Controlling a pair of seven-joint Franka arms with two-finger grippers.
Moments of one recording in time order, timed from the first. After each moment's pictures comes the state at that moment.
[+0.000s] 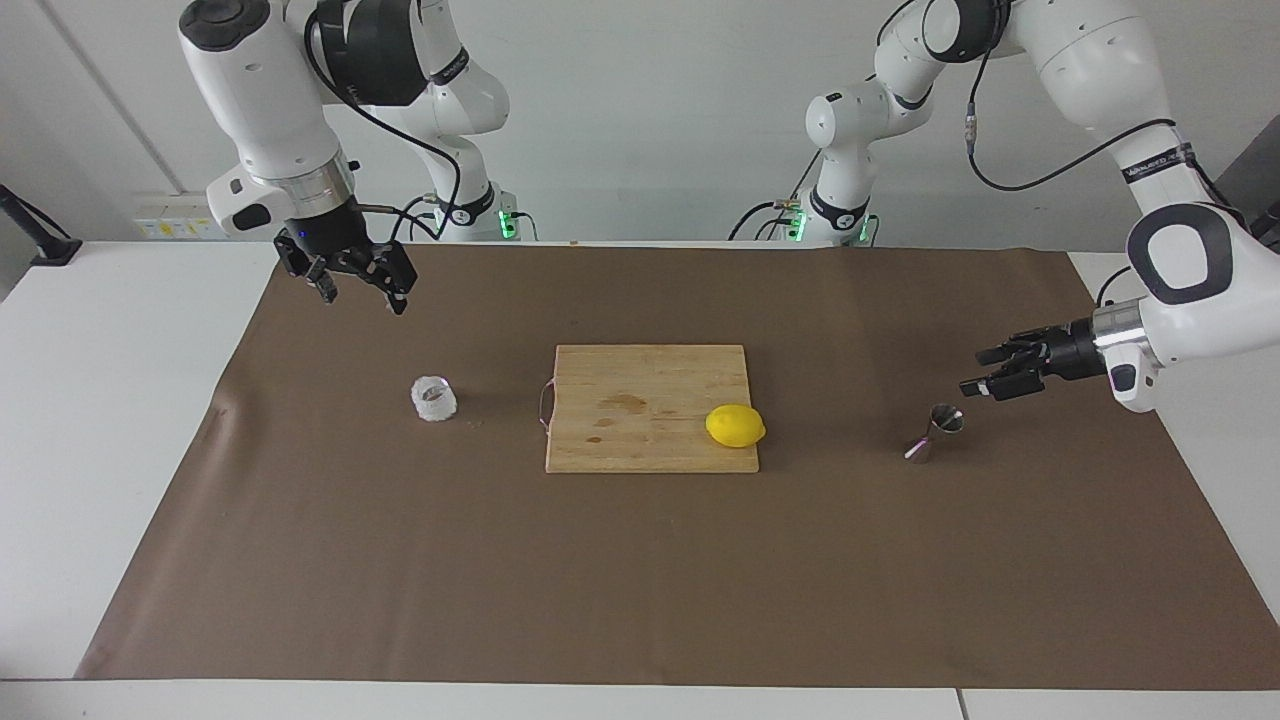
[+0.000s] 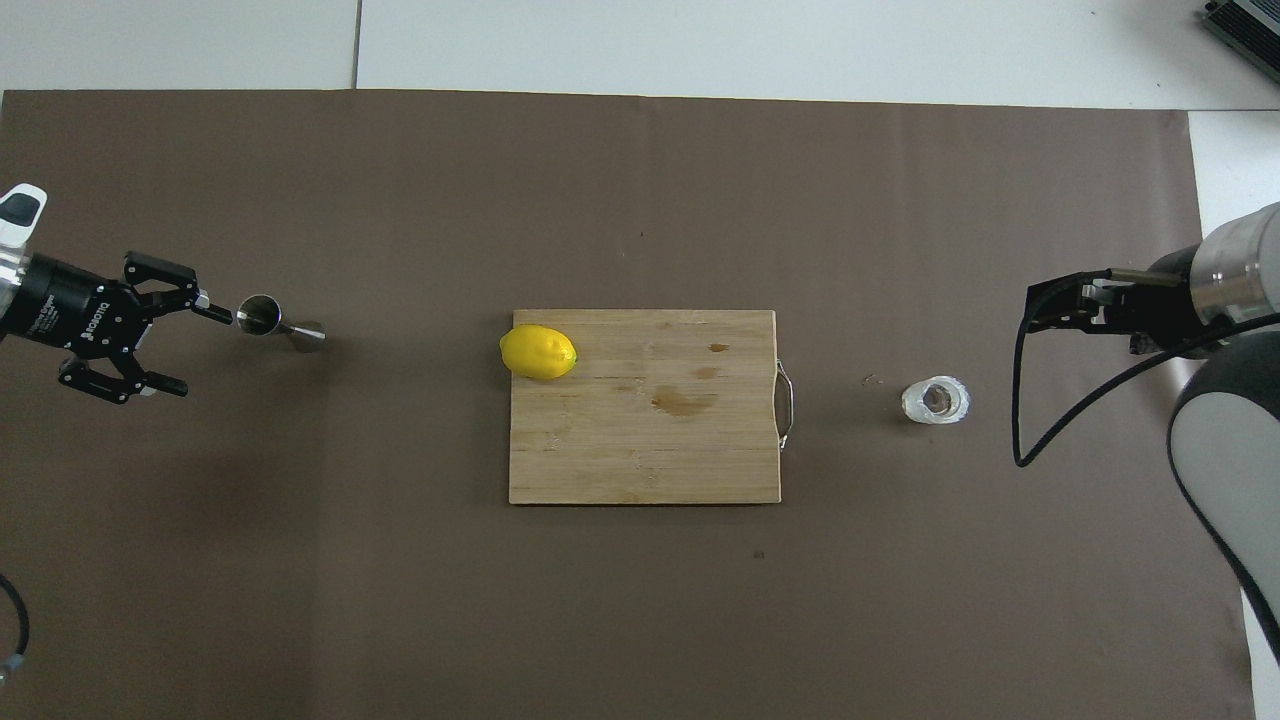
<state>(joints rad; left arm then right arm) 0.31 0.39 -0.06 -1.62 -0.57 1.49 -0.45 0.06 -0.04 -0.01 -1.75 -0.01 1.74 0.26</state>
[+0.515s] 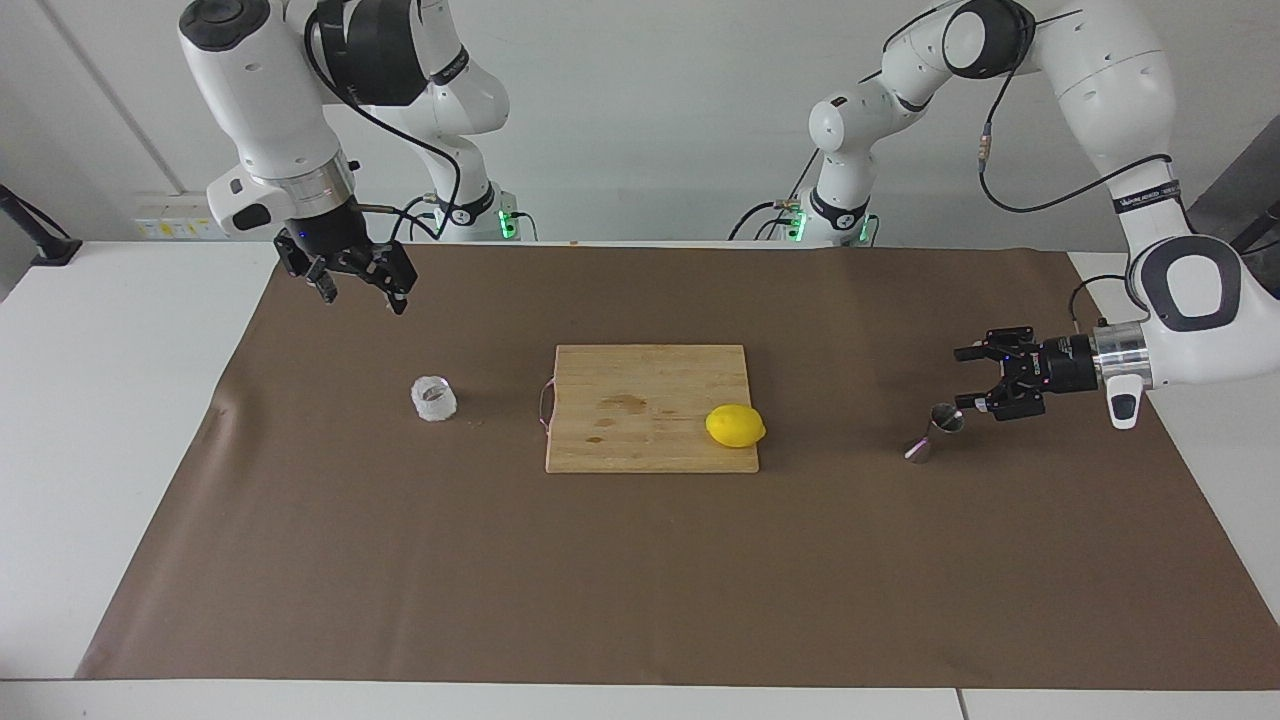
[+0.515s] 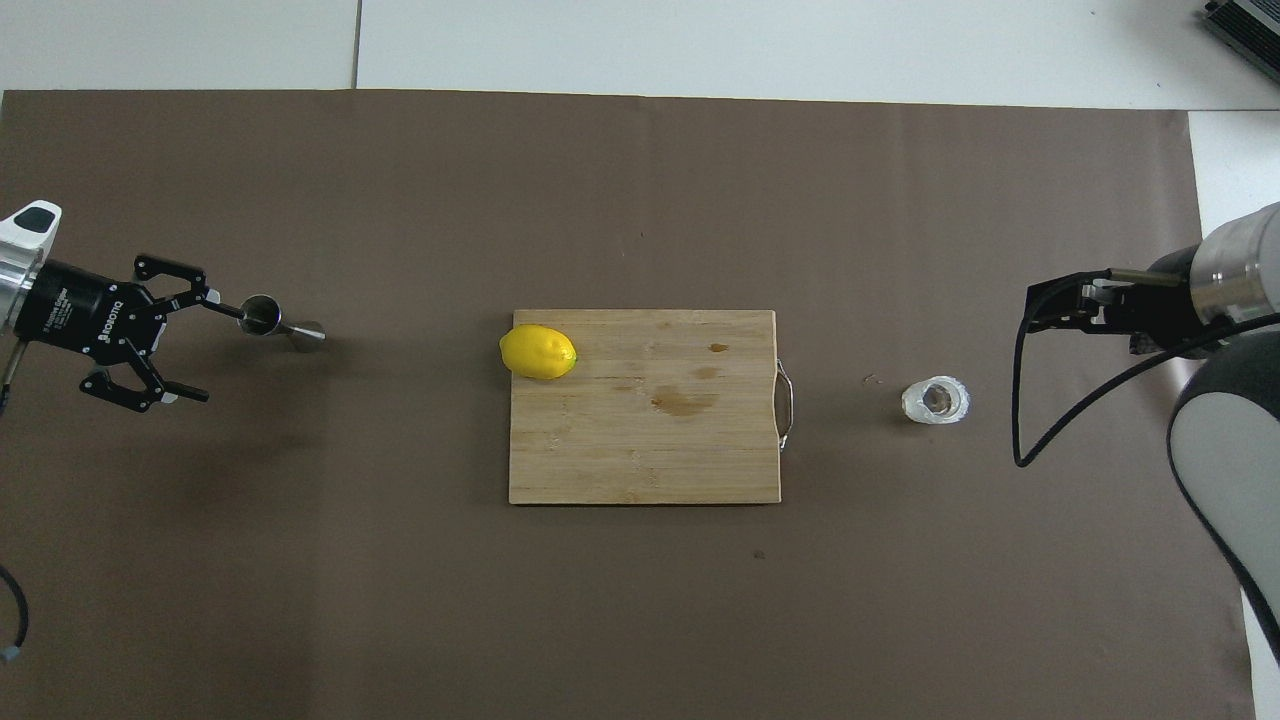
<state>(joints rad) 0.45 0.46 -0.19 -1.61 -0.72 1.45 -0.77 0.06 -0.04 -0.01 -1.75 -0.01 1.74 0.26</state>
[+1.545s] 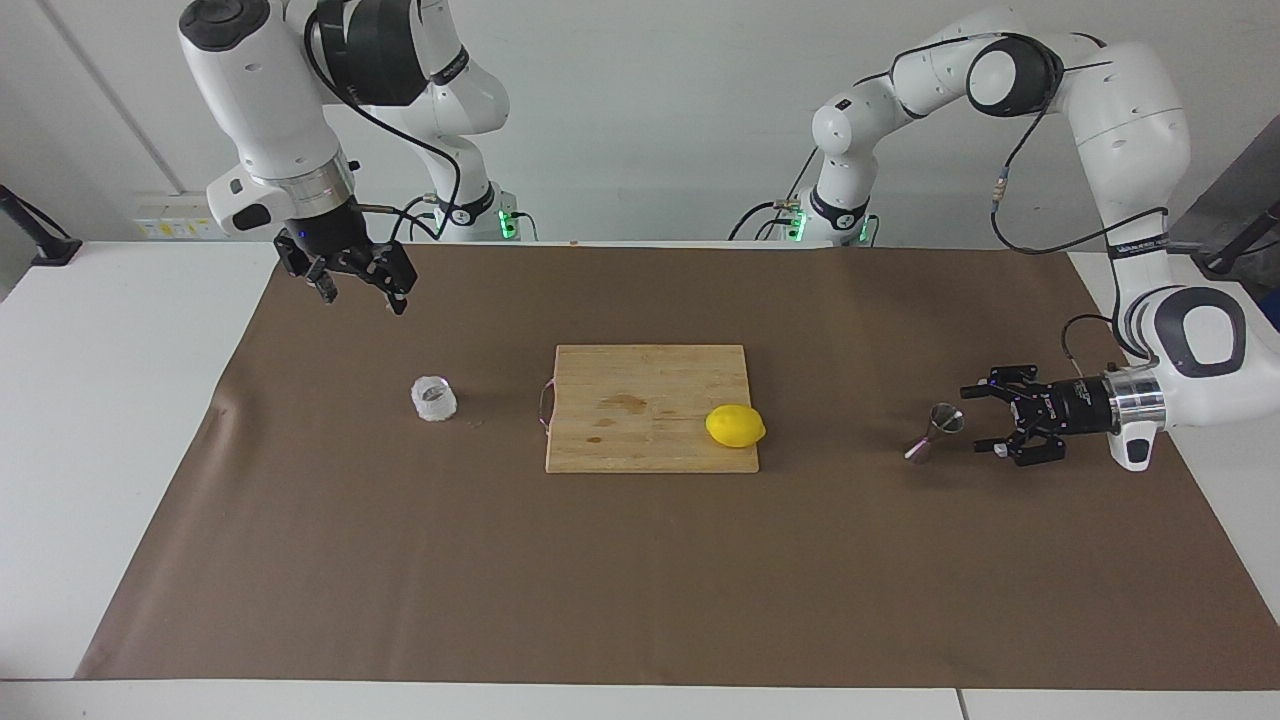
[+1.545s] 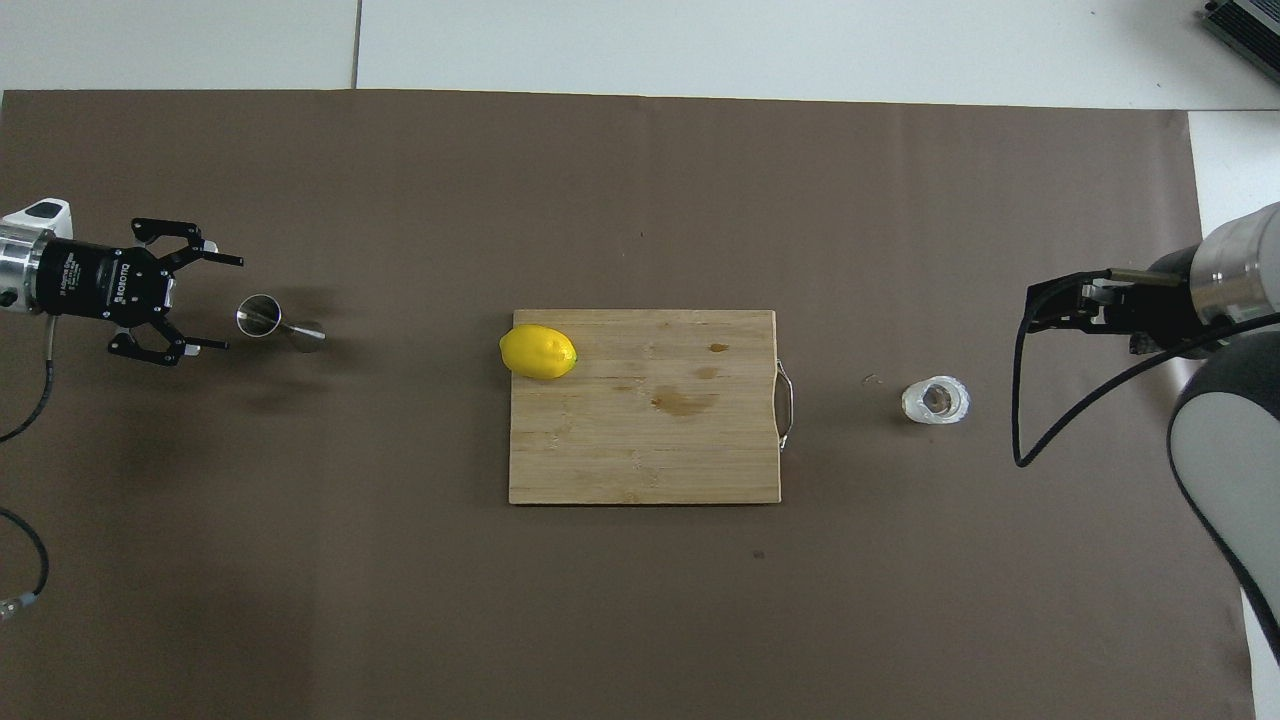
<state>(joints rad) 0.57 0.65 -0.31 -1.48 -0.81 1.50 -0.85 0.06 -0.04 -0.01 -1.75 -0.01 1.74 0.26</state>
